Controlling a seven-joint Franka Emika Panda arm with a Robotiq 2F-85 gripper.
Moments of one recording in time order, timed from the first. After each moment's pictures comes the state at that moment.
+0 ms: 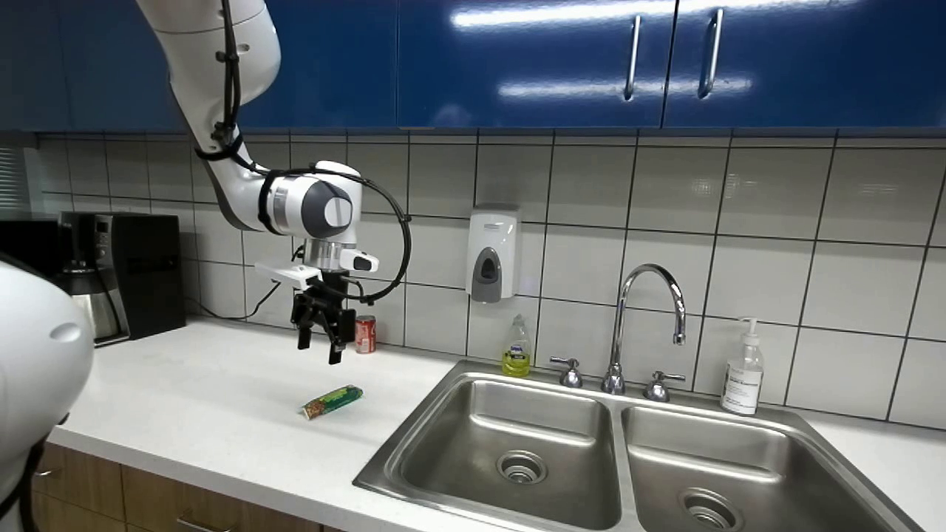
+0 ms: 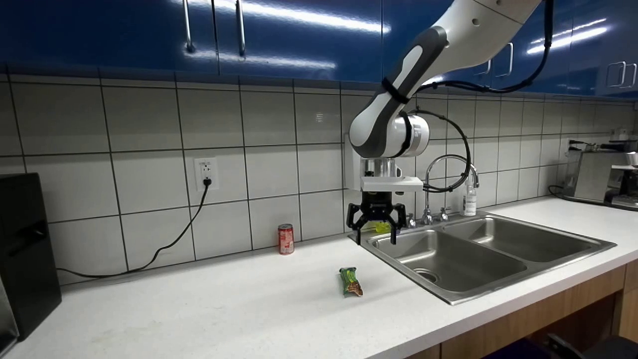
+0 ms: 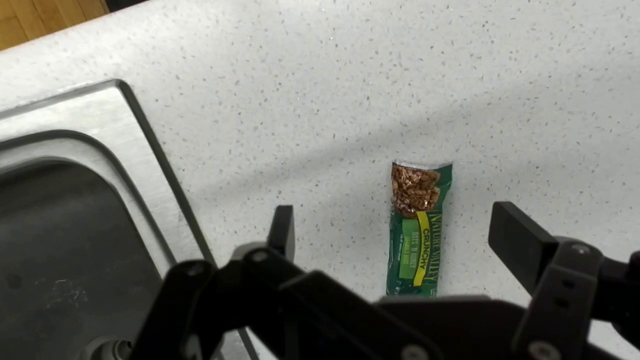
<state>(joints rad) 0.06 0.11 0.09 -2.30 0.10 2.36 0.32</state>
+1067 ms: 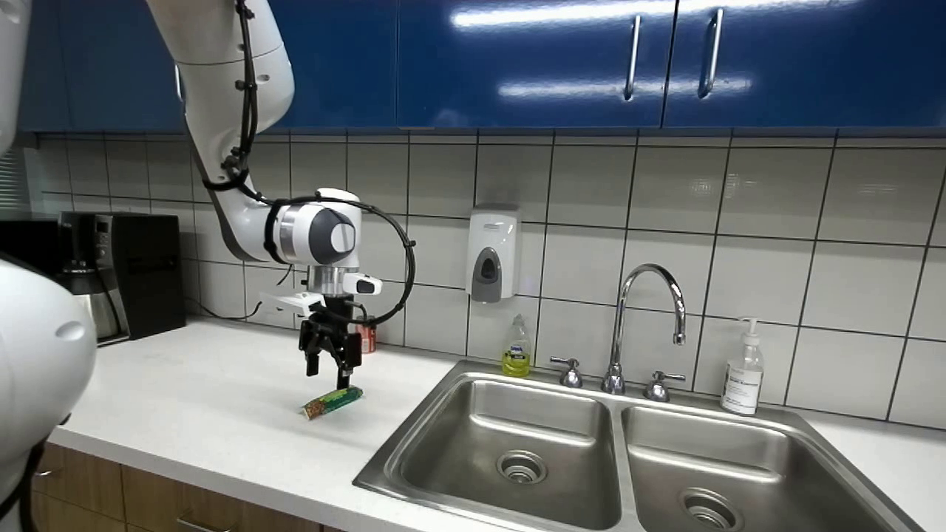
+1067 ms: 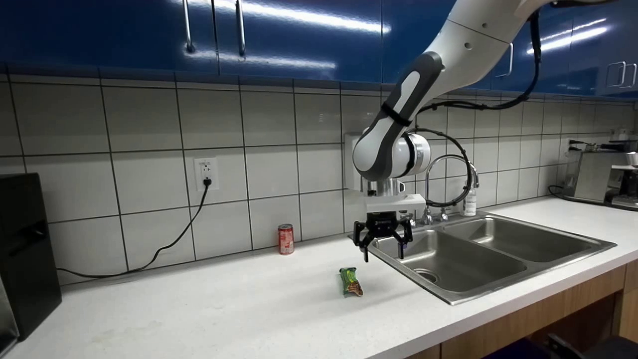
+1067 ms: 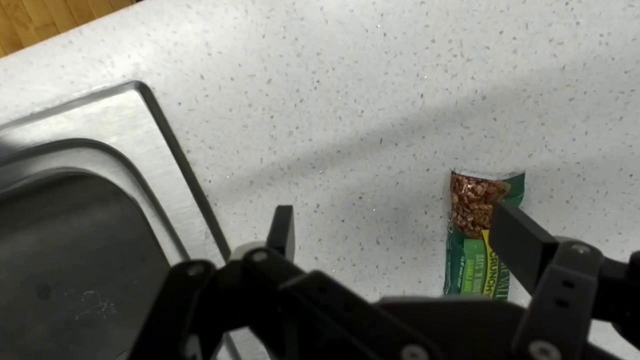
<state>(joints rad) 0.08 0.20 0.06 -2.31 0.01 2.44 0.41</state>
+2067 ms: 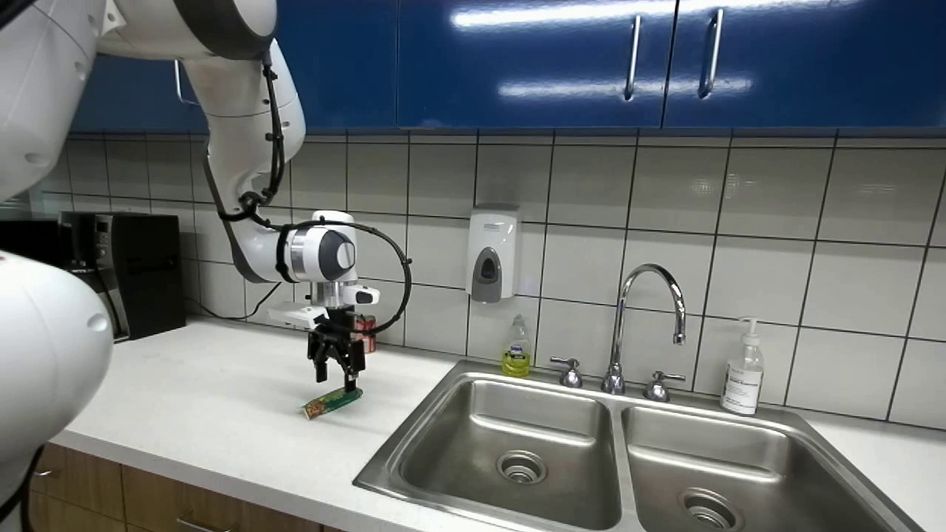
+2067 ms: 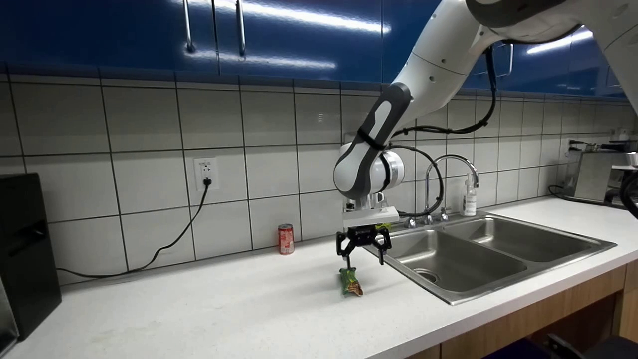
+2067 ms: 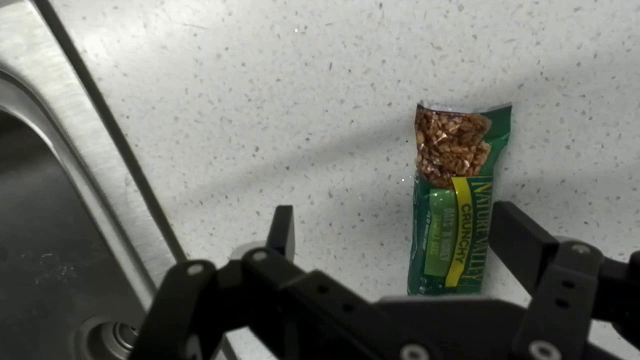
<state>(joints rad) 0.20 0.41 -0.02 -2.11 -0.07 2.46 0.51</state>
